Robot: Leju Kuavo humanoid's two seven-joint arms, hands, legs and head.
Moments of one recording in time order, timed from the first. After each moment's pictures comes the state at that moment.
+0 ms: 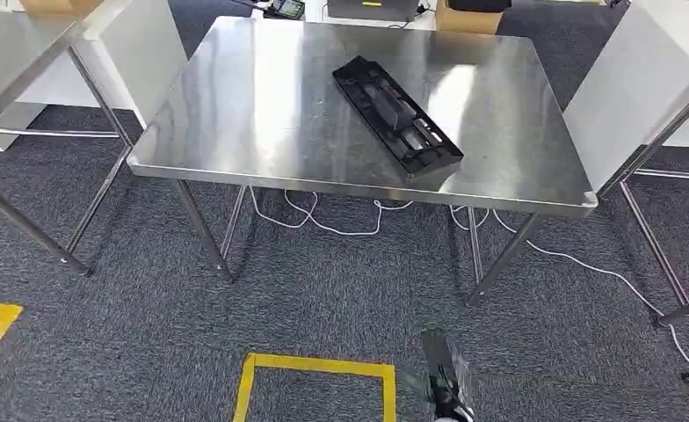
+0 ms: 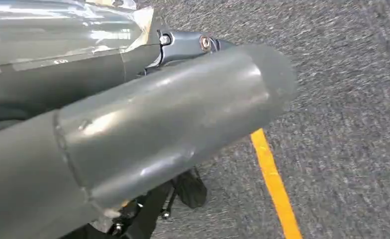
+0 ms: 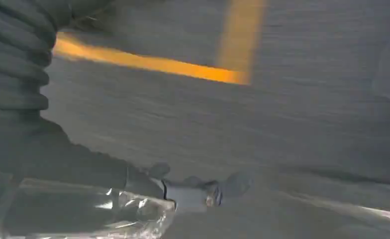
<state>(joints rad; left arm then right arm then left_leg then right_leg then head) -0.12 -0.18 1.50 -0.22 -0.28 0.33 -0.36 -0.15 0.18 -0.12 -0.58 0.42 -0.46 -0.07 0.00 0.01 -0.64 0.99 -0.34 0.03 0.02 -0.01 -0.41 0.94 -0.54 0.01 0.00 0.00</state>
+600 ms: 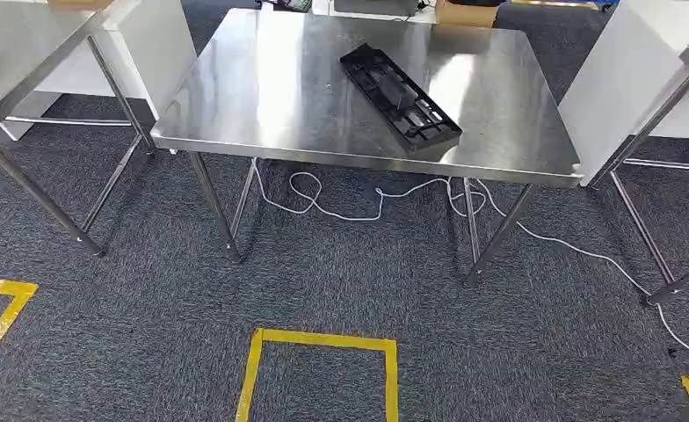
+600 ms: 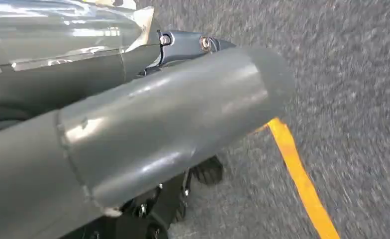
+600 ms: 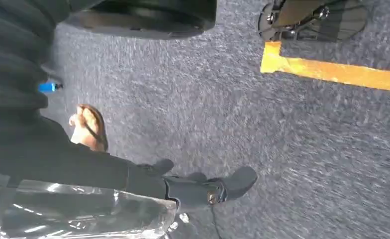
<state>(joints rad) -0.12 -0.19 1.44 -0.22 -0.34 0.34 -0.29 -0.10 0.17 -0.17 -0.24 0.57 -0.52 0.21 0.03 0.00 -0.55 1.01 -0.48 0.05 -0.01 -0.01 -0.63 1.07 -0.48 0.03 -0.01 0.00</state>
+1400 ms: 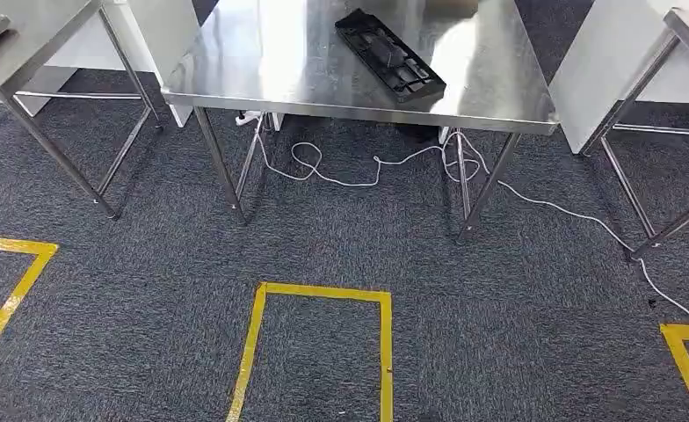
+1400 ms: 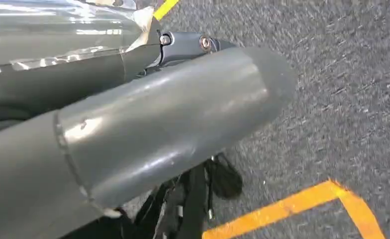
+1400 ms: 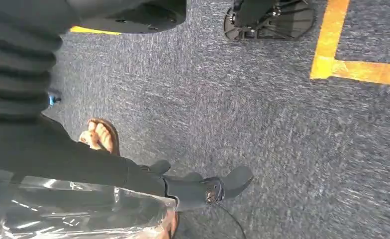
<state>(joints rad) -0.12 -0.21 1.38 -0.22 -0.39 0.38 -0.27 -0.13 0.17 -0.21 -0.22 0.52 -0.50 0.10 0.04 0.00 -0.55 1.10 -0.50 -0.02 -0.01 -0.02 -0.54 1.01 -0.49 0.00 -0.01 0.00</state>
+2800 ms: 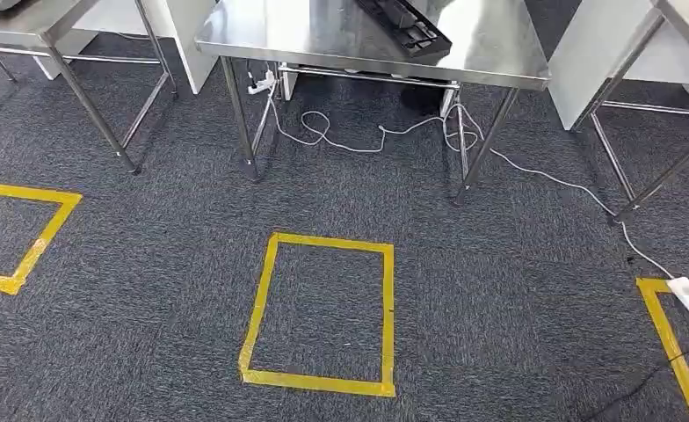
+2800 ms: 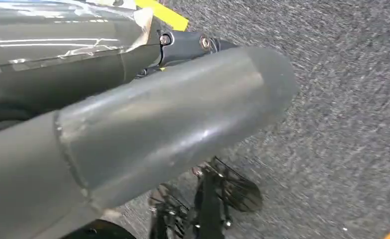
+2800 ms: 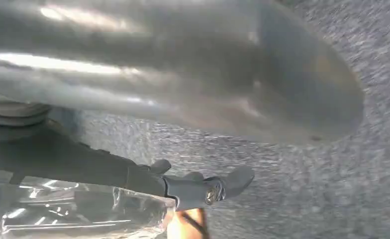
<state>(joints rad) -0.10 -0.15 1.19 -0.22 -0.59 0.24 -0.23 -0.08 0.14 -0.44 -0.21 0.34 -0.48 -0.05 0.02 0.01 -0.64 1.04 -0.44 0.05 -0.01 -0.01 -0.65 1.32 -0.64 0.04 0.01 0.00</state>
